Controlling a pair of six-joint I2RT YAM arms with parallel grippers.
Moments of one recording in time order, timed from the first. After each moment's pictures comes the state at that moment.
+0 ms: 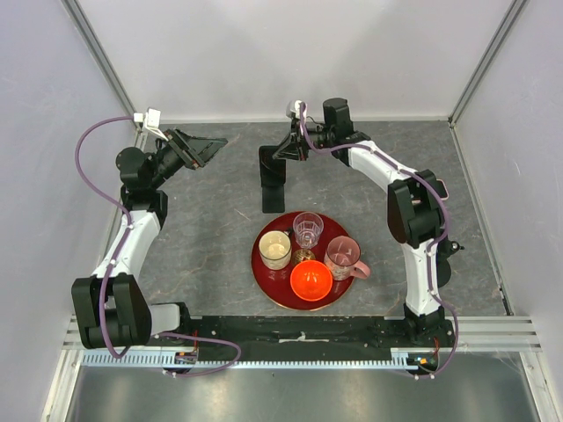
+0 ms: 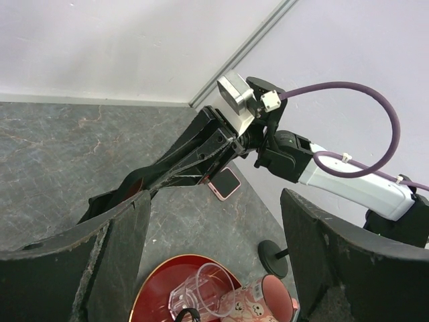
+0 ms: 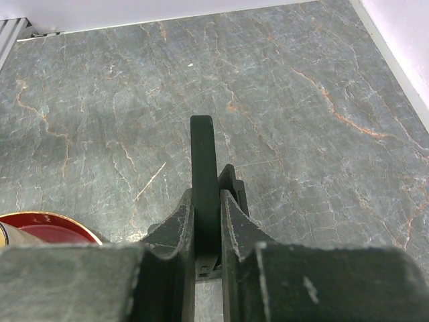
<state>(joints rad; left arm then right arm) 0.07 1.27 0.88 0.63 0.82 -0.87 0.40 2.17 1.79 0.01 -1.05 -0.29</state>
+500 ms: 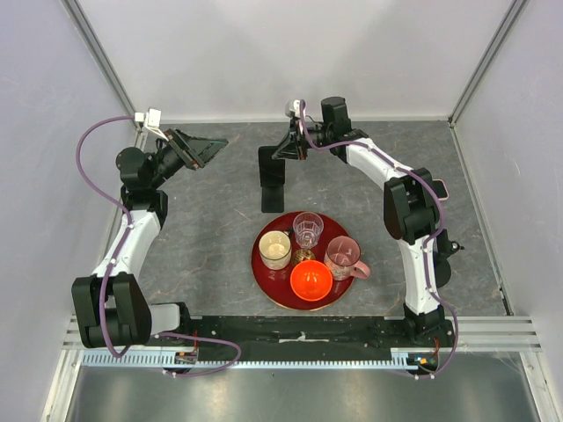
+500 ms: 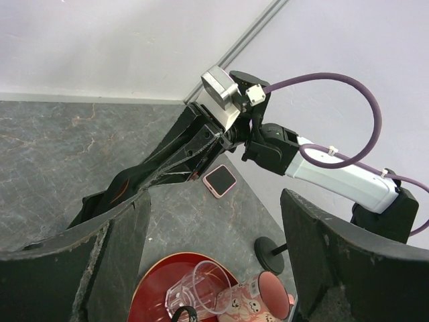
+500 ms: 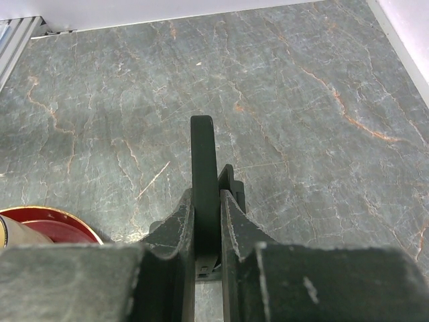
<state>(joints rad) 0.07 1.27 0.88 0.64 0.84 -0.88 0.40 2.24 1.89 -0.06 -1.12 -0.31</state>
